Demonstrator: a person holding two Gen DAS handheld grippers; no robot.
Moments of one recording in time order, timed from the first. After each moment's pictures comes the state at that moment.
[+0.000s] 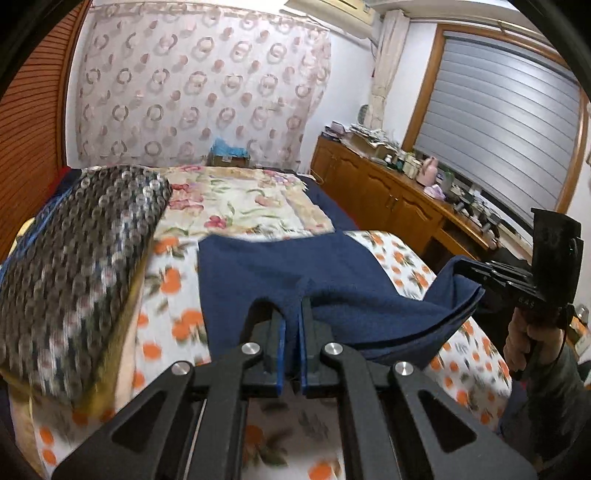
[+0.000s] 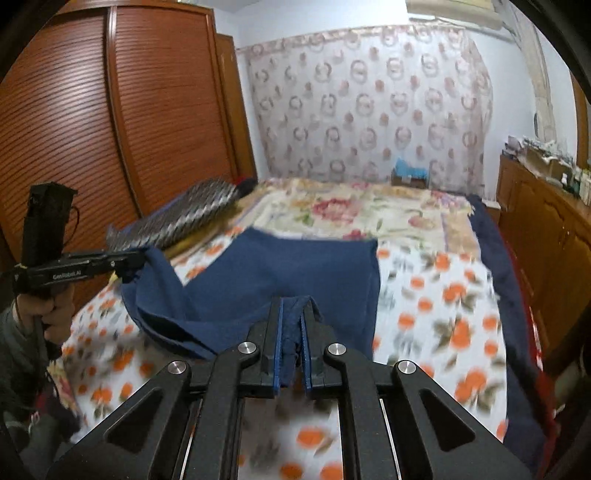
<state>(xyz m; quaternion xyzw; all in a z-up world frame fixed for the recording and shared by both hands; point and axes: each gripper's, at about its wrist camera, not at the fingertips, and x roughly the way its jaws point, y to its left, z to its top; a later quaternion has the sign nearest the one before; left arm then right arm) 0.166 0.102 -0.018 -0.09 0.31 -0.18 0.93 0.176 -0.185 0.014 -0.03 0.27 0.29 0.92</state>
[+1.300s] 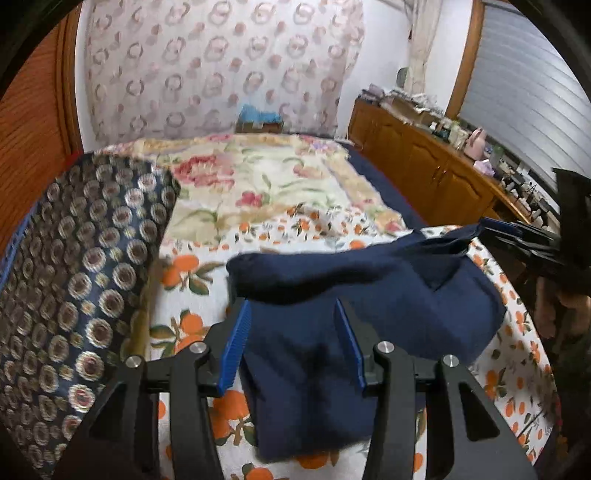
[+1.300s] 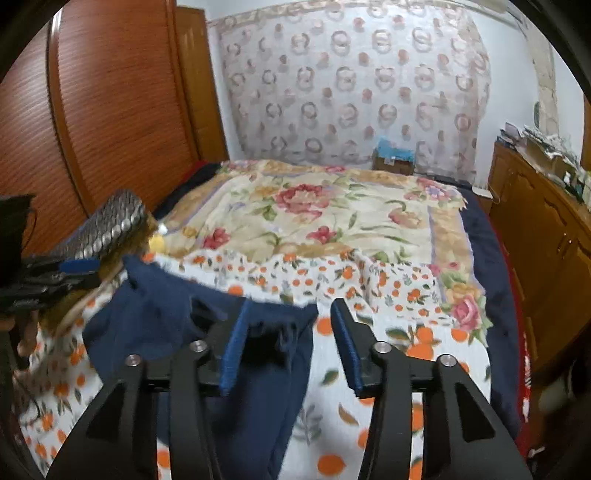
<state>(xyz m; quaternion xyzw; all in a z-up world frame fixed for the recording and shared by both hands) 0.294 0.100 -0.064 -0.06 0.40 -0.12 0.91 0.337 -0.182 -0.008 -0.07 0.34 0.25 0.90</state>
